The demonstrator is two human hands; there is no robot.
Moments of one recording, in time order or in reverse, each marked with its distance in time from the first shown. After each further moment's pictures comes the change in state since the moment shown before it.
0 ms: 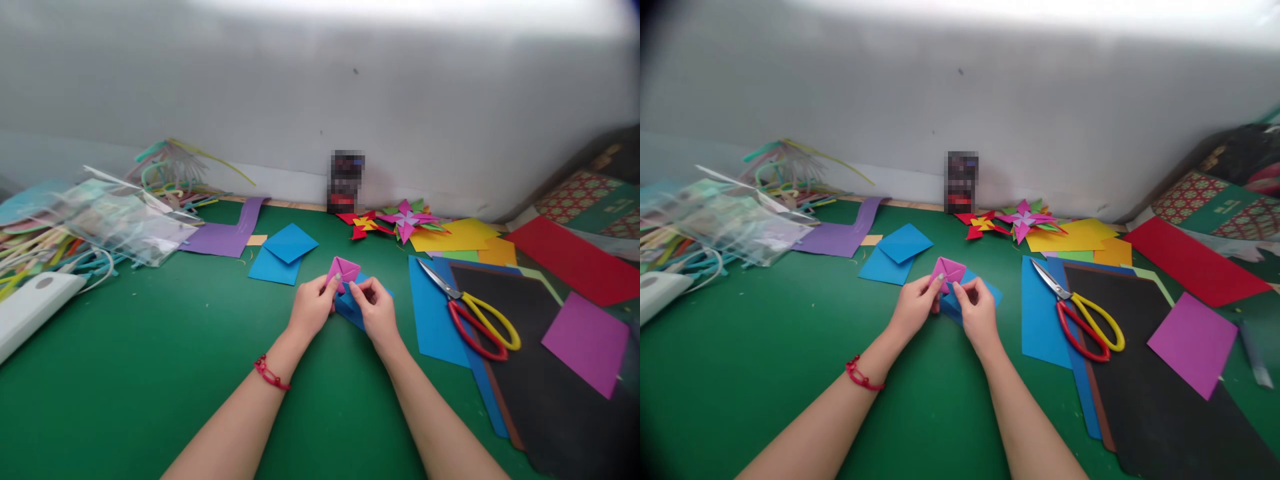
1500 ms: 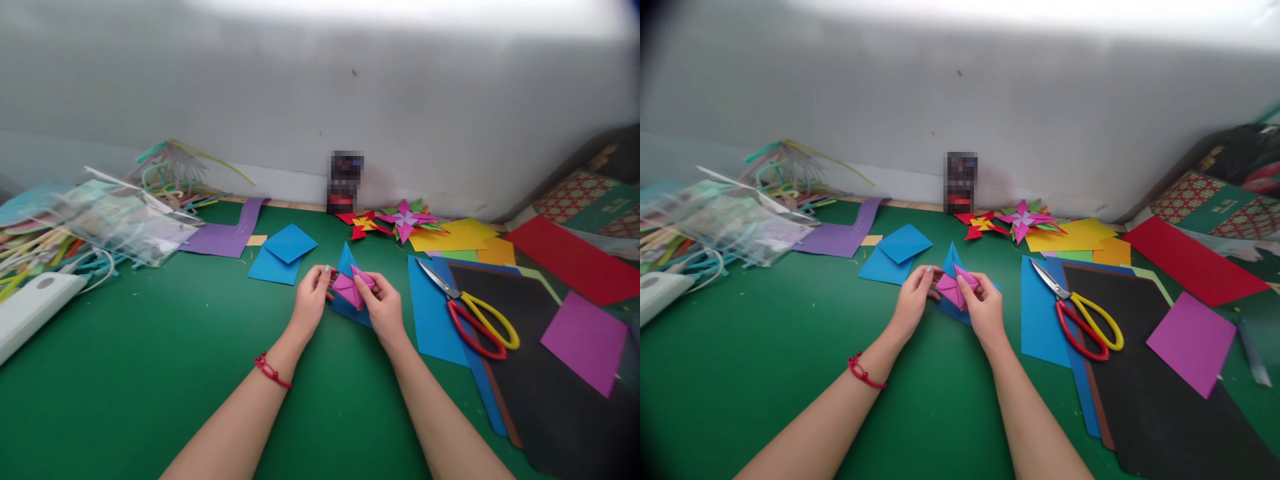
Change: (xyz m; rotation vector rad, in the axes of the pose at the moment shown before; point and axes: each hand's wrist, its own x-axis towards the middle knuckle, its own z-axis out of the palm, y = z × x) left_hand 0.006 0.001 0.006 -0.398 0.075 -0.060; right_hand 0.005 -0.007 -0.008 0.071 -0.004 0.032
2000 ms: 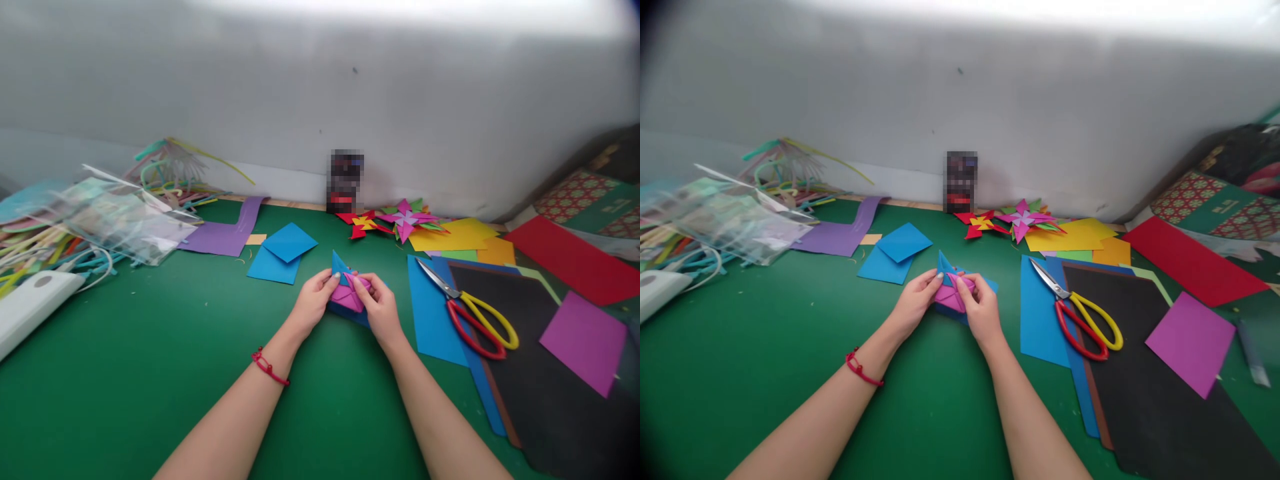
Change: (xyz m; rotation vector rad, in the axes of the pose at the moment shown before) left_hand 0.001 0.001 0.003 -0.255 -0.307 -0.080; right_hand -0.001 0.006 -0.001 0.036 -0.097 -0.011
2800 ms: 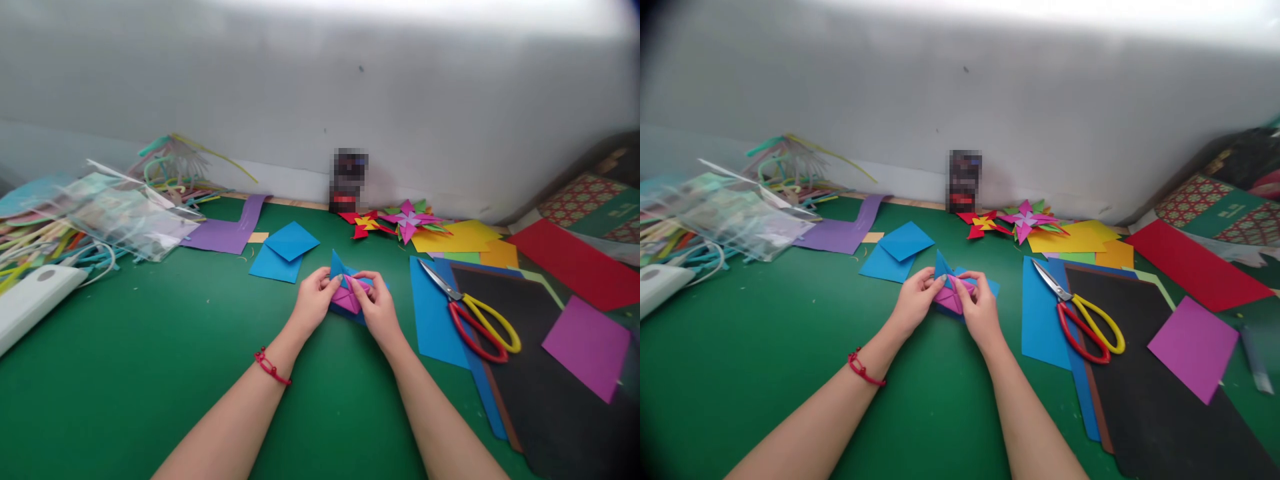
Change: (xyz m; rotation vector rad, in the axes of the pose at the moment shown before) left_hand -0.003 -0.001 -0.005 0.273 0.171 0.027; right_hand -0.001 0.005 0.003 -0.031 -0.029 0.055
